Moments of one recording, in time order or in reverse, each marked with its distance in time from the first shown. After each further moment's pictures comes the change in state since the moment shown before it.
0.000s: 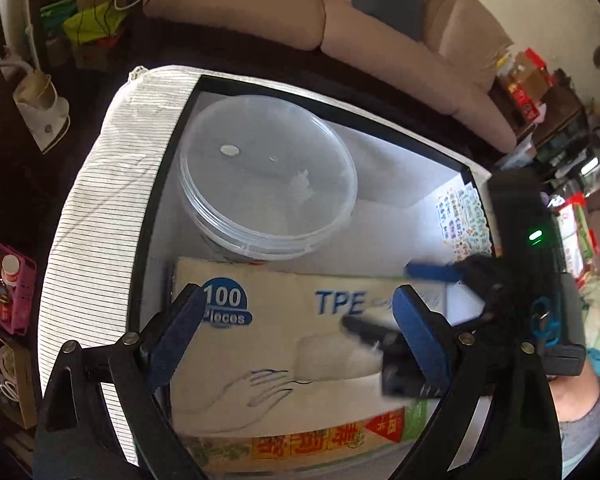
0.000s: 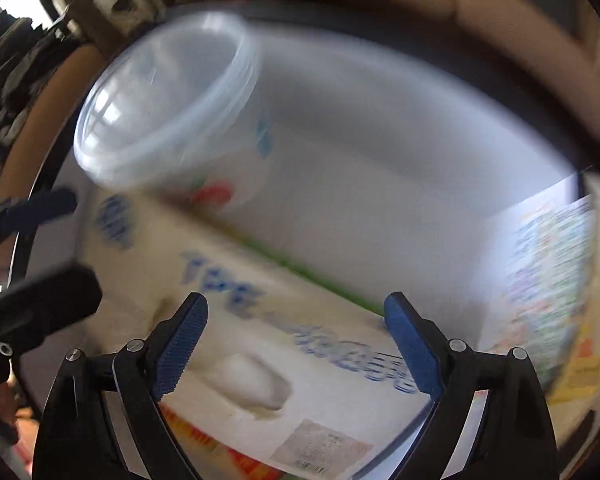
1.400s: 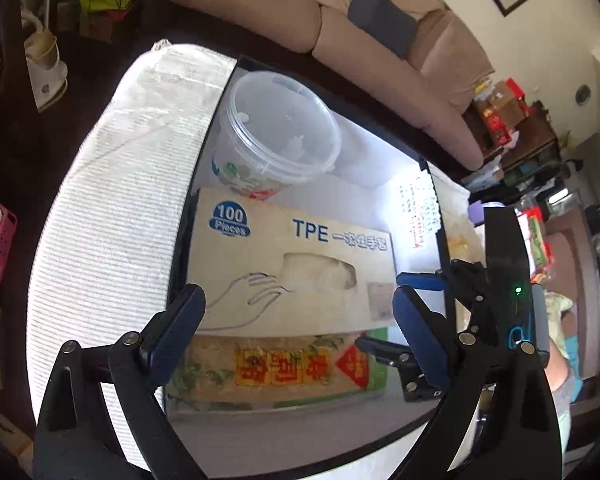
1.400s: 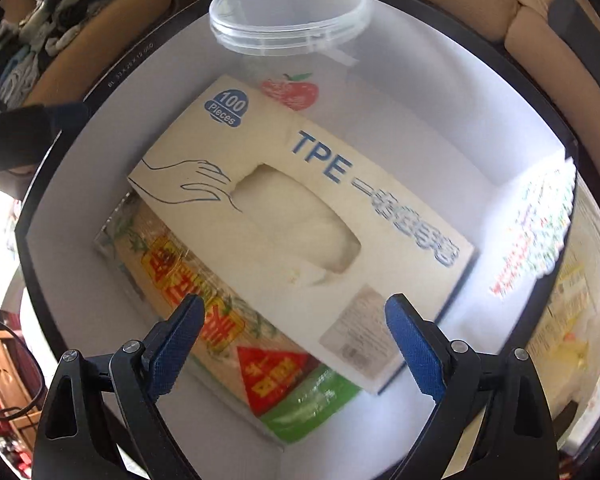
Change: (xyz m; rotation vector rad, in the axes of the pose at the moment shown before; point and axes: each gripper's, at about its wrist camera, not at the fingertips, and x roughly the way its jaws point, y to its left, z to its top) left arm -0.055 0.032 -0.055 -0.109 0.007 -0.167; right arm -0.078 0.045 -0.068 -0.207 -0.027 -0.062
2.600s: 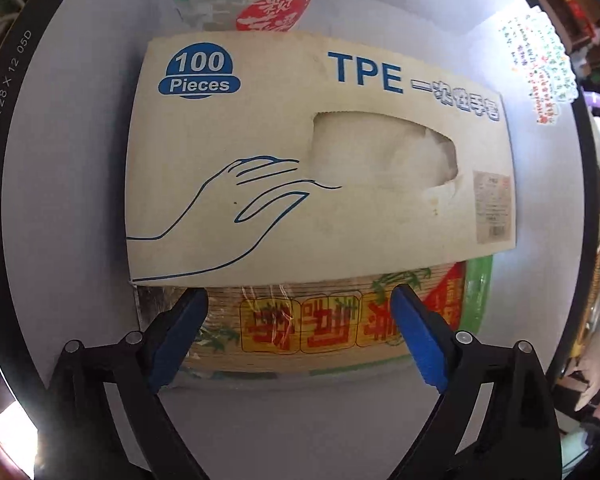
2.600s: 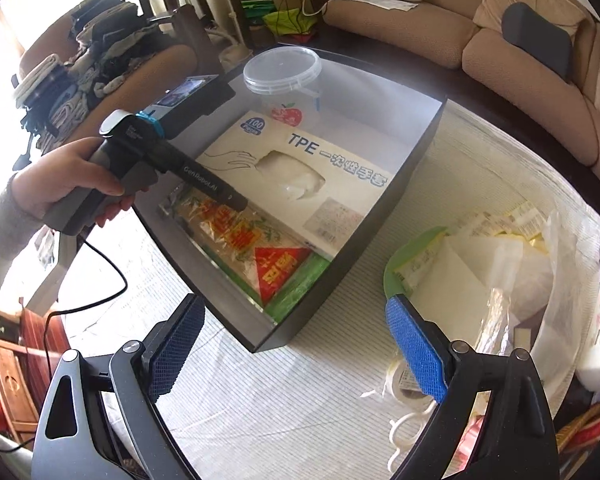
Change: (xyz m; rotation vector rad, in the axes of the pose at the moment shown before) left arm 0.111 -0.018 -0.034 0.073 0.441 0.384; right arm -0.075 0.002 -0.131 0.048 -0.252 0.069
